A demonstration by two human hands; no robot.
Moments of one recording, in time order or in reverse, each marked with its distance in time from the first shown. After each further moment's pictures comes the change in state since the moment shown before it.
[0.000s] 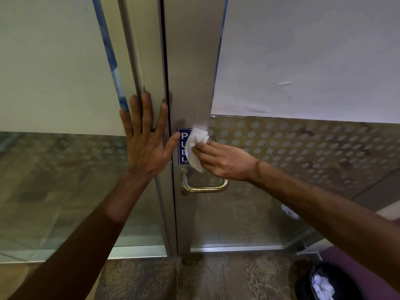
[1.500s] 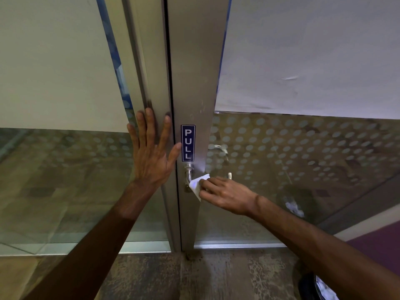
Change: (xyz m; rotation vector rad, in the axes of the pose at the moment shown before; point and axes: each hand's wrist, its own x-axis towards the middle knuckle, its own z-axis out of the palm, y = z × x) left_hand -0.036 0.005 0.004 -0.086 -0.086 -0.047; right_hand -0.020 -0.088 0.010 0.459 -0.075 0.155
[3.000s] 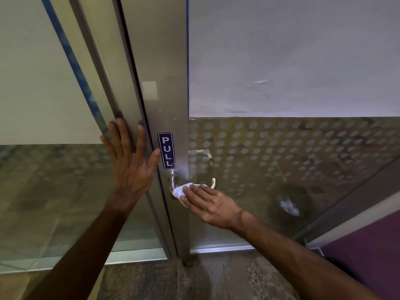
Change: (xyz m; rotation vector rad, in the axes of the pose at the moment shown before) left_hand 0.001 0.005 0.005 -0.001 0.044 -0.002; right_hand -0.023 -0.015 0.029 -0.166 0.328 0.102
